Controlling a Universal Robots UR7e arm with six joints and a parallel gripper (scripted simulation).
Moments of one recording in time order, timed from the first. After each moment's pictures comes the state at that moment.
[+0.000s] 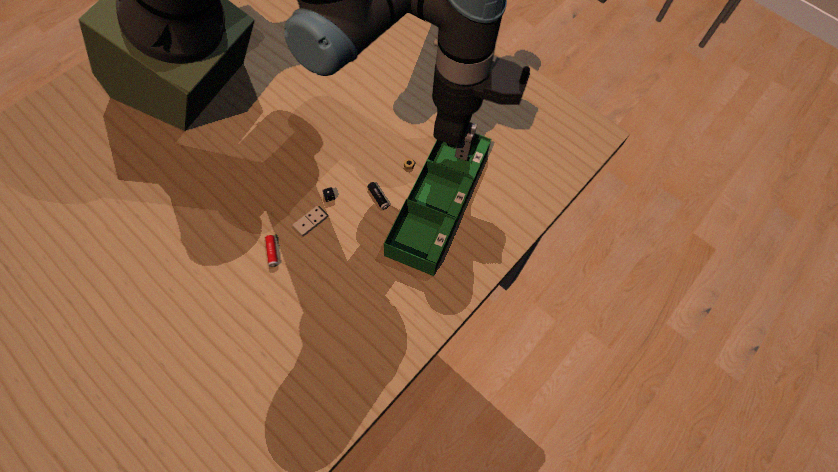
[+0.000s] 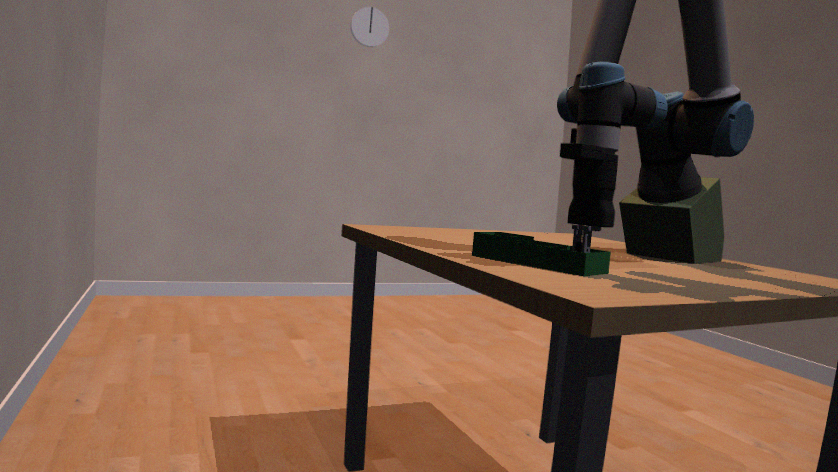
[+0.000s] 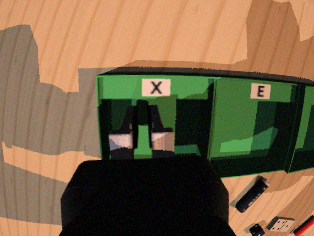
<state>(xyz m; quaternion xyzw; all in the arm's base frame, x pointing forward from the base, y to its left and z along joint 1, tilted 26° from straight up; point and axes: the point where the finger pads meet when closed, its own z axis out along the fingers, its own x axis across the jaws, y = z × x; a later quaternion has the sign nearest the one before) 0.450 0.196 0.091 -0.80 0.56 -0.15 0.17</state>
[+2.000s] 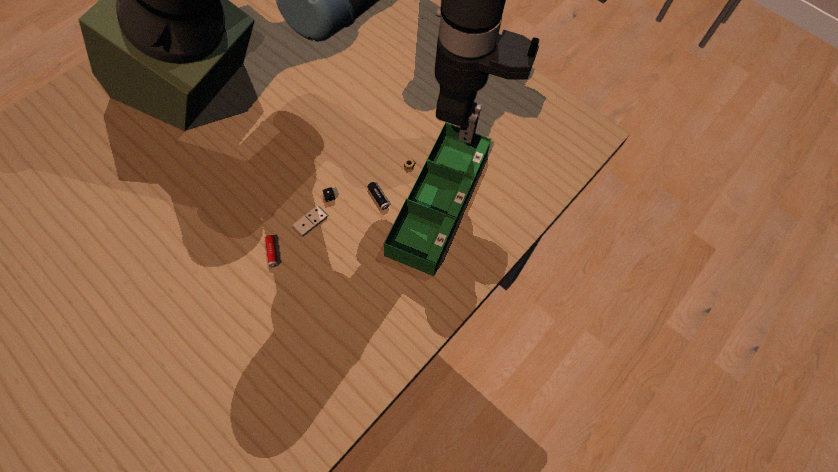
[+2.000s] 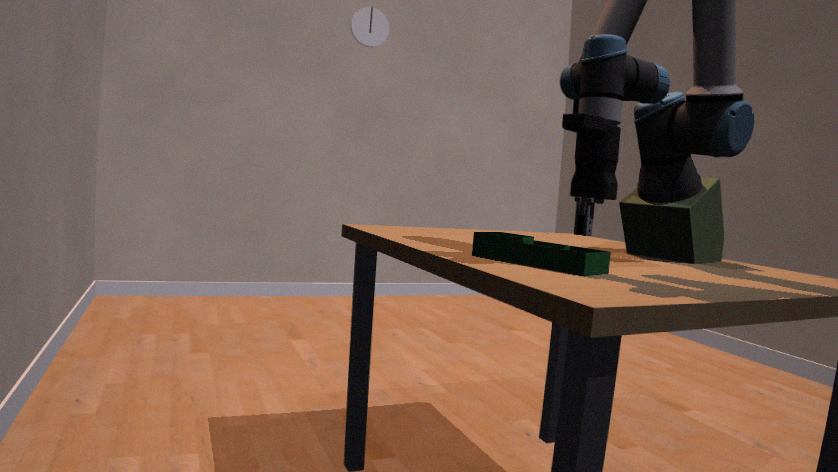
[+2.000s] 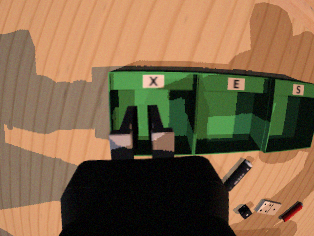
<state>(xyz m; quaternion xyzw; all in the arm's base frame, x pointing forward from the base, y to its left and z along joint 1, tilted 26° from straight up) 0.429 0.191 0.134 -0.80 0.56 -0.15 0.17</state>
